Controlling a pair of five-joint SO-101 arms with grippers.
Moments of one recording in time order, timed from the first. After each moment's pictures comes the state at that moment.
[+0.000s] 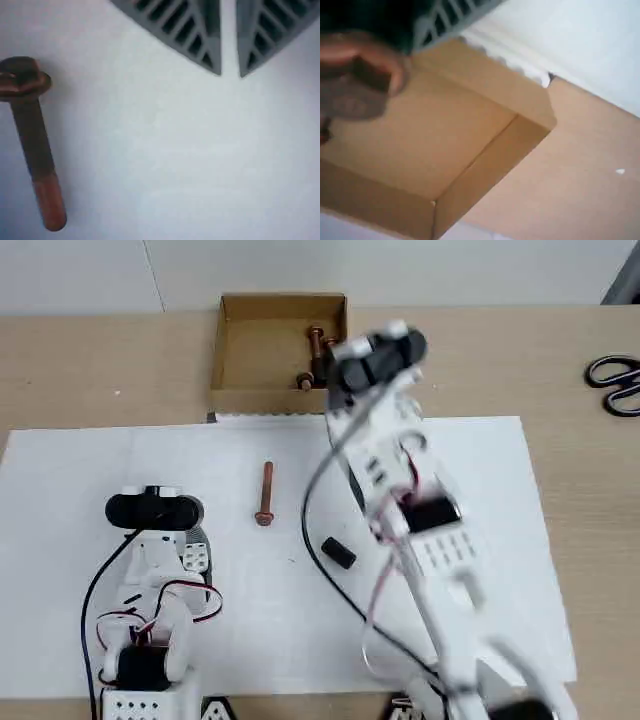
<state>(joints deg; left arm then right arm) -3.2 -103.4 96.2 52.4 3.1 -20.9 -26.7 38.2 13.5 1.0</state>
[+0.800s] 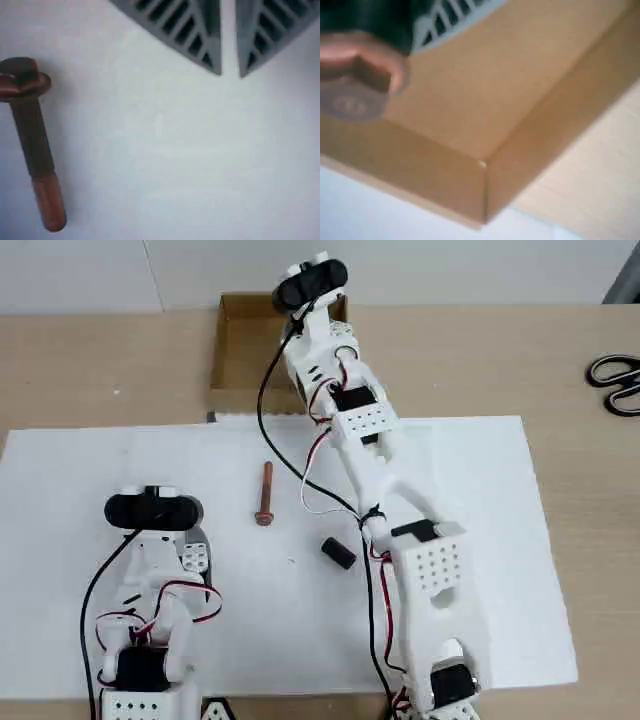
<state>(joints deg) -3.2 -103.4 96.2 52.4 3.1 -21.5 45.7 -33.3 12.9 2.8</state>
